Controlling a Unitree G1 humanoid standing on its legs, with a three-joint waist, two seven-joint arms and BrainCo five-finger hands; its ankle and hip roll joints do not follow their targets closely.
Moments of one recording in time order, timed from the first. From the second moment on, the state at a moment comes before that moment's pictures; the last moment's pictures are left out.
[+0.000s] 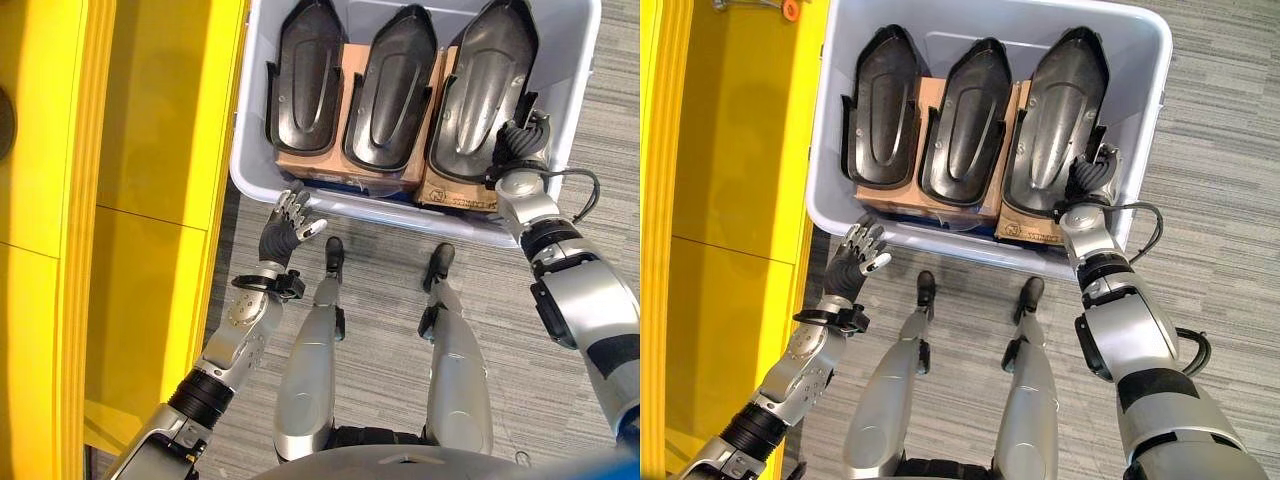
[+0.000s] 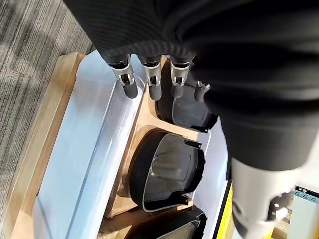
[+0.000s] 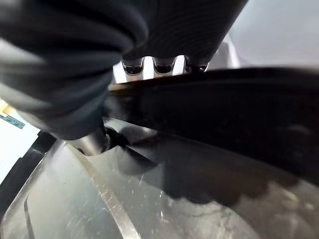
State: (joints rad) left arm -0.18 0.42 -0.39 0.05 -0.69 -0.25 0.20; right arm -1.10 -0.43 0.32 1.25 0.22 -0.10 -0.56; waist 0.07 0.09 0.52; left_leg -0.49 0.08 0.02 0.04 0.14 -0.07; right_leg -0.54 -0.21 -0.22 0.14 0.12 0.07
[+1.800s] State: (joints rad) left arm 0.00 0.45 -0.24 0.01 -0.68 -0.22 0.13; right arm -0.53 -0.42 0.25 0.13 0.13 -0.13 -0.45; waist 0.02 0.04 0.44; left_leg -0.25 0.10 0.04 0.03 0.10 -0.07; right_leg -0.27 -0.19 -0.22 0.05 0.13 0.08
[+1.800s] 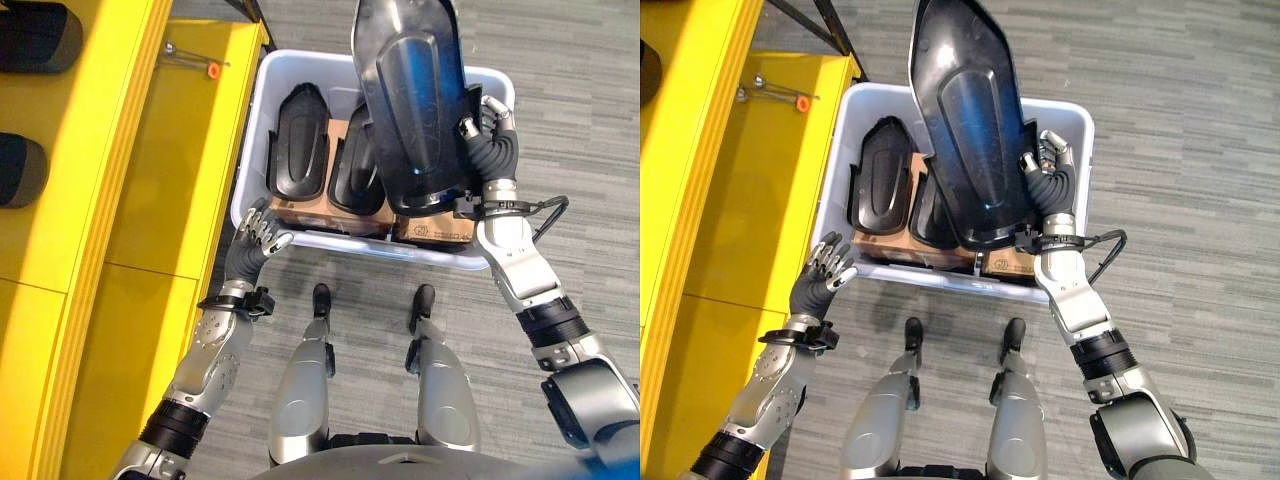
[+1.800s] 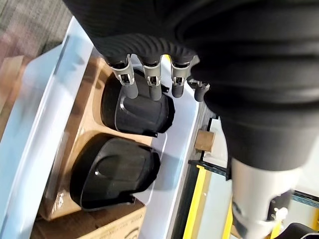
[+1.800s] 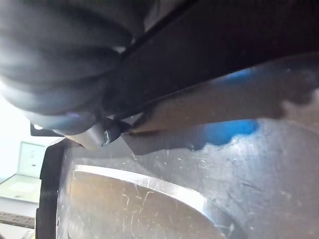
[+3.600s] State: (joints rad) left arm 0.21 0.33 -0.12 0.06 -0.63 -0.16 0.14; right arm -0.20 -0.29 0.28 -0.01 0.34 -0.12 -0.28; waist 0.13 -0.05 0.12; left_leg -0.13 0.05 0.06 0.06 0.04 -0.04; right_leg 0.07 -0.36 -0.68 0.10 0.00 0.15
